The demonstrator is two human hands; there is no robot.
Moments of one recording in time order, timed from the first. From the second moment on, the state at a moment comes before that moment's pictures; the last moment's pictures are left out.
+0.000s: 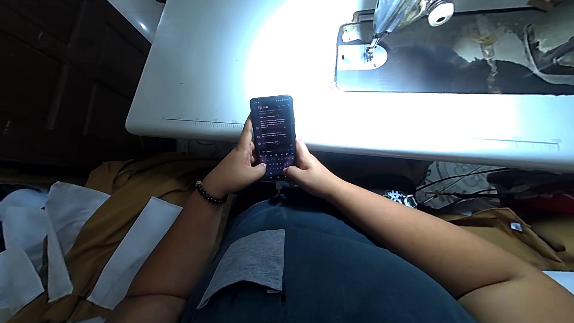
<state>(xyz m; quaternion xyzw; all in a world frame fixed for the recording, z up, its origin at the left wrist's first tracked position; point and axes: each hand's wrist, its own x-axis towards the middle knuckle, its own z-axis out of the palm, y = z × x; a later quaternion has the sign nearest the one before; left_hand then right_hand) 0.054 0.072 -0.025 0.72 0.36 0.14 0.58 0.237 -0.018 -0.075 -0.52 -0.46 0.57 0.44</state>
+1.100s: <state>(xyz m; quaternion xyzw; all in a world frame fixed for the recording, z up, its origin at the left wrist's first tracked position) 0.055 0.073 -0.021 0.71 0.34 0.13 0.61 0.243 -0.019 -0.073 -0.49 -0.46 0.59 0.43</state>
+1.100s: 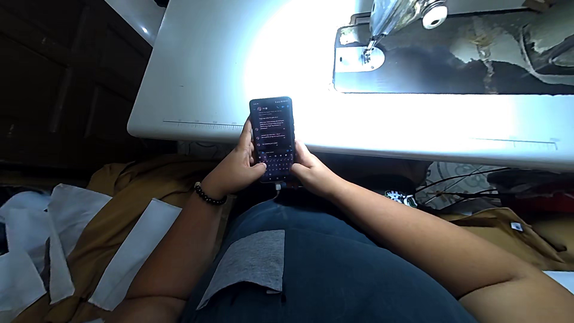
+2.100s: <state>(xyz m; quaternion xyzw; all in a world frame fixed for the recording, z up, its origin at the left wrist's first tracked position) 0.058 0.071 -0.024 0.70 0.33 0.15 0.62 0.242 -0.019 -0.075 -0.49 -0.44 0.60 0.45</state>
